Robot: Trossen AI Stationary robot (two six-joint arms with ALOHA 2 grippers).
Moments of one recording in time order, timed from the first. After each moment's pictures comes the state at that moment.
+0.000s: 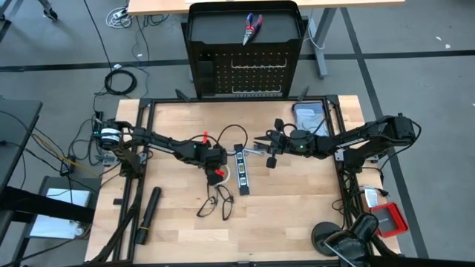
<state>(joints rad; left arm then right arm) 0.00 1.71 0.94 -0.43 -0.19 -0.30 -0.09 1.39 0.48 0.70 0.22 -0.23</state>
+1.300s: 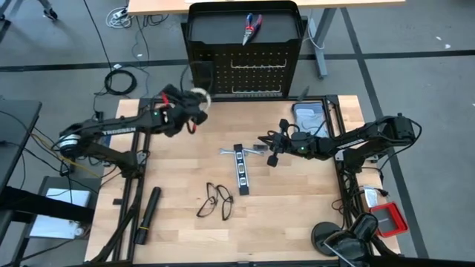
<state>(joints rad) 0.33 1.25 0.97 -0.33 -0.98 0.19 -0.09 1.39 0.42 0.73 0.33 -0.19</state>
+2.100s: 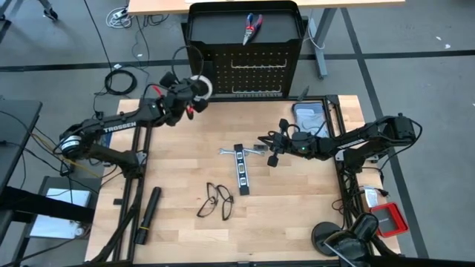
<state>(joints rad) 0.45 1.26 0.97 -0.09 -0.86 0.35 -0.09 1.39 0.42 0.74 0.32 -0.21</state>
